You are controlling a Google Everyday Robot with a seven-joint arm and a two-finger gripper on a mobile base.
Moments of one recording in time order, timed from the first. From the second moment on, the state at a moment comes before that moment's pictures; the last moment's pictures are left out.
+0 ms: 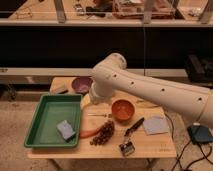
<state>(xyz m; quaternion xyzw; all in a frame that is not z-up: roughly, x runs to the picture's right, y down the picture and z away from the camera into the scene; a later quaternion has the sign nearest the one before) -0.041 0.066 0.679 -0.08 -0.29 -0.73 0.62</state>
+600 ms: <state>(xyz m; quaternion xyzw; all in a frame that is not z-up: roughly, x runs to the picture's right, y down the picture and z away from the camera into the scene) -0.037 0.066 0.677 -0.08 -0.28 -0.72 0.63</state>
